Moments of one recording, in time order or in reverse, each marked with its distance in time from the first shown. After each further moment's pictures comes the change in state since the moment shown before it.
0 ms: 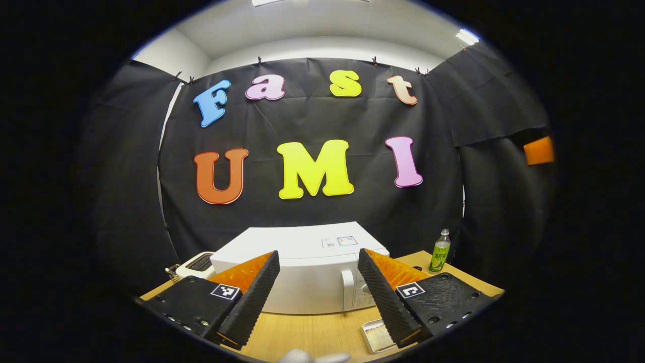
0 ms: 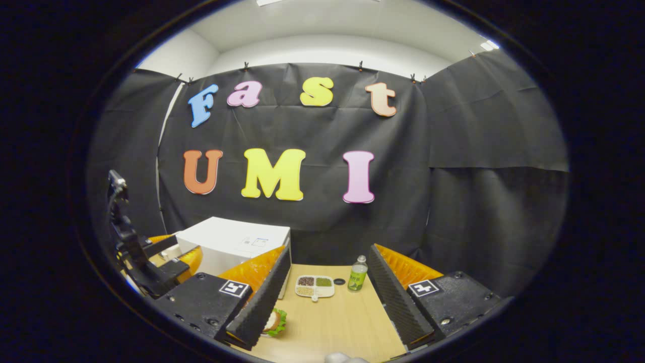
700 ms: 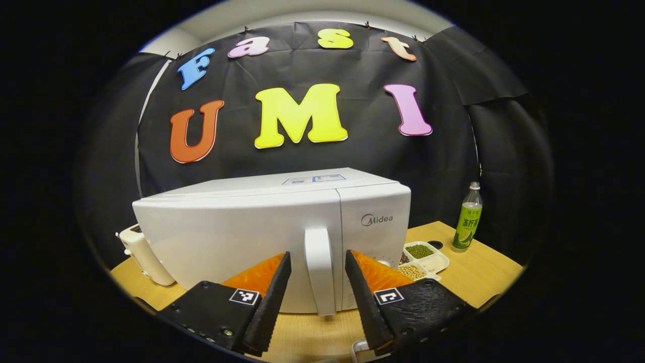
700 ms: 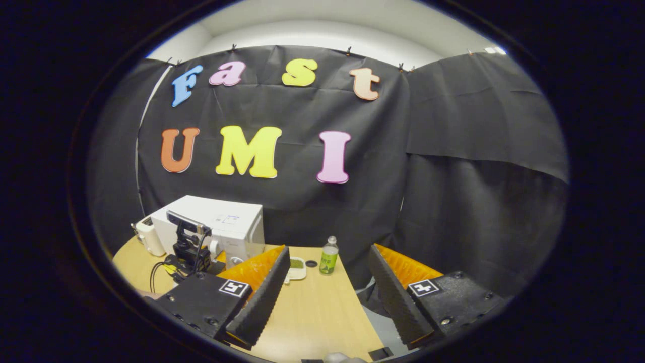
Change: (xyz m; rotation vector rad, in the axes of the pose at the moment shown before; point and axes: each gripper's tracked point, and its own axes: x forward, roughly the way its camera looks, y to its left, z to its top) left arm 0.126 -0.055 -0.144 -0.027 0.152 -0.011; right arm -0.014 -0.046 -0.027 -0.049 0.111 -0.145
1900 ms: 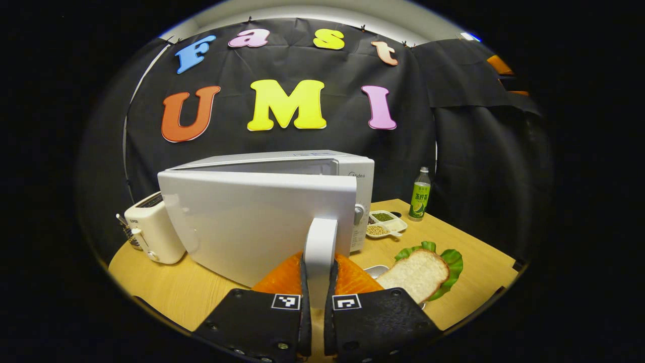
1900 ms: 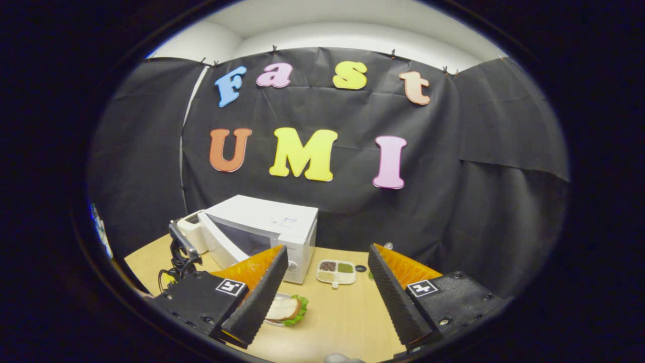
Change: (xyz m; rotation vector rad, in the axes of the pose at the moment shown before) left arm -0.149 0.046 -0.036 -0.005 0.087 -0.199; right arm -0.007 0.120 0.009 -0.044 -0.031 0.304
